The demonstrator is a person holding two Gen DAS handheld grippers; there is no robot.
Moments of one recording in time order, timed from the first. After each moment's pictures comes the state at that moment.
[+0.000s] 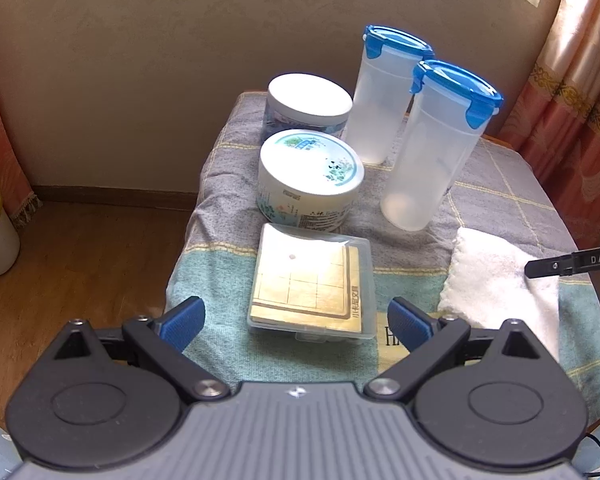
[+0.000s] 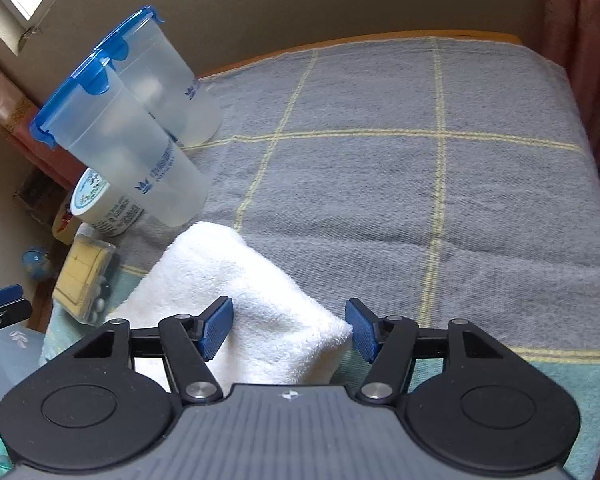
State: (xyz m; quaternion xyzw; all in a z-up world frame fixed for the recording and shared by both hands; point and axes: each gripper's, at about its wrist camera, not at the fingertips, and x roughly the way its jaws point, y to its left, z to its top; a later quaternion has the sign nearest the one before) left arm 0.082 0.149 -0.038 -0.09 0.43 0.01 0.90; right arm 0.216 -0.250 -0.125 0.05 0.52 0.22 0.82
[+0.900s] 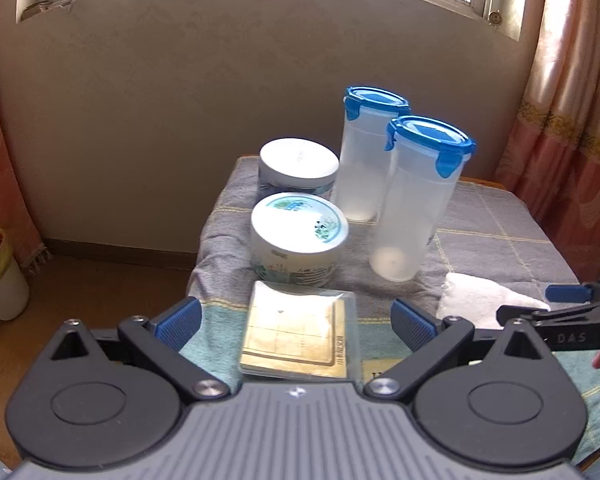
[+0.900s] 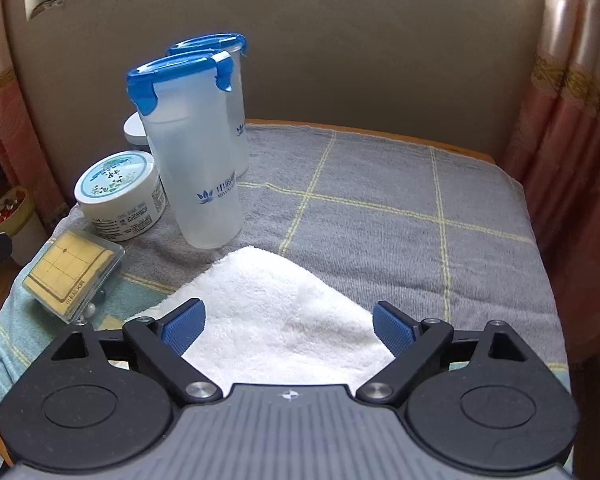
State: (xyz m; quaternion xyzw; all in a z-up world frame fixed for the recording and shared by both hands) left arm 0.071 0.128 -0.021 -0.07 0.35 0.03 0.93; right arm 0.132 -0.164 -0.102 -0.06 0.39 0.14 0.91
